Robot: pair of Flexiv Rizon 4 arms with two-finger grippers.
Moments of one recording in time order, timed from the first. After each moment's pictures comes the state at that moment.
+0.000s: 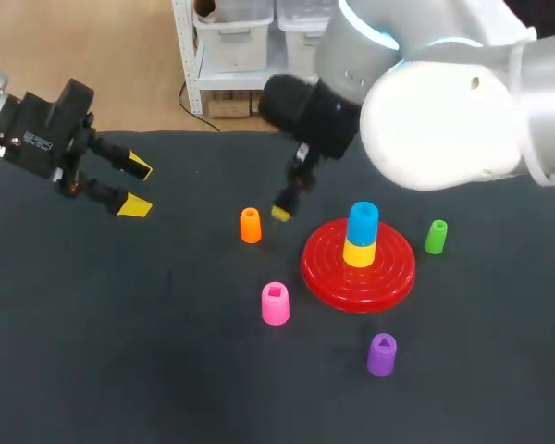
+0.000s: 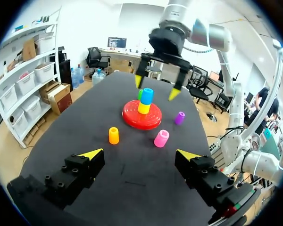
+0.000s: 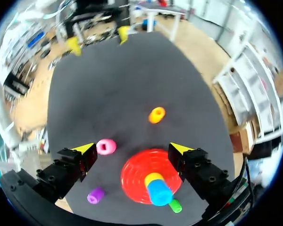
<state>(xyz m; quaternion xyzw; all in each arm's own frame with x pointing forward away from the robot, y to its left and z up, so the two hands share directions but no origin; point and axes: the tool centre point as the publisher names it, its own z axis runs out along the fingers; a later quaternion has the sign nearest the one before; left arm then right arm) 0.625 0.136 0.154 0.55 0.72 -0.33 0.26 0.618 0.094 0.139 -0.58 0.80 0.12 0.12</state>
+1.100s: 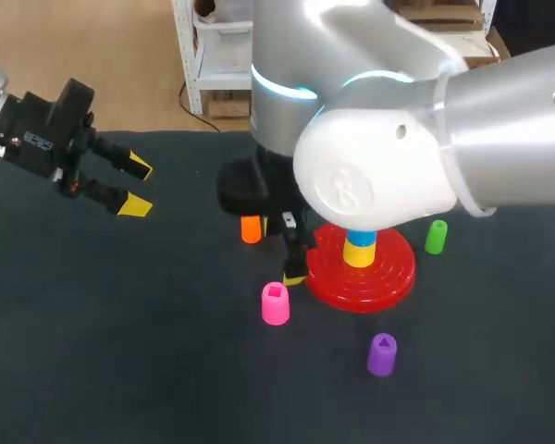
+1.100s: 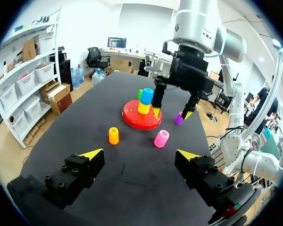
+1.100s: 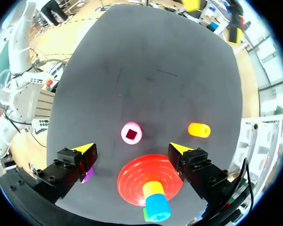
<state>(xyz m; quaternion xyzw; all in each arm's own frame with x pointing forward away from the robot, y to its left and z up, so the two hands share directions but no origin) 0.625 0.136 0.154 0.55 0.72 -0.33 0.26 0.561 0.105 0.092 -0.79 0.61 0.05 0.02</state>
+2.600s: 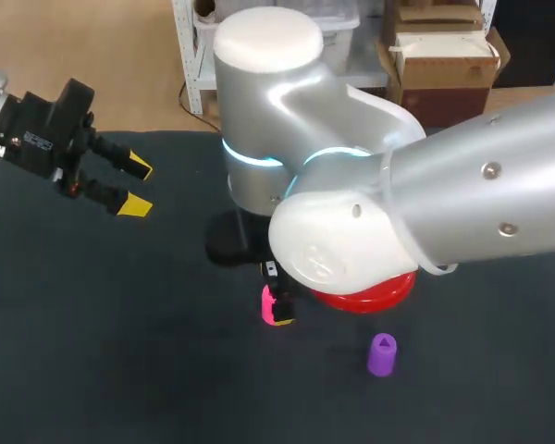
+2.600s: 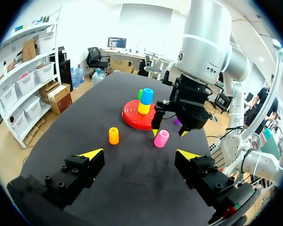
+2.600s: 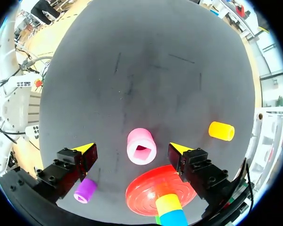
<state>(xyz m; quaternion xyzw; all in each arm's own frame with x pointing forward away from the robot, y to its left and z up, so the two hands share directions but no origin) 0.625 0.136 0.154 0.55 0.72 -0.33 0.26 0.545 0.114 0.036 -0.77 0.64 0.02 -0.01</state>
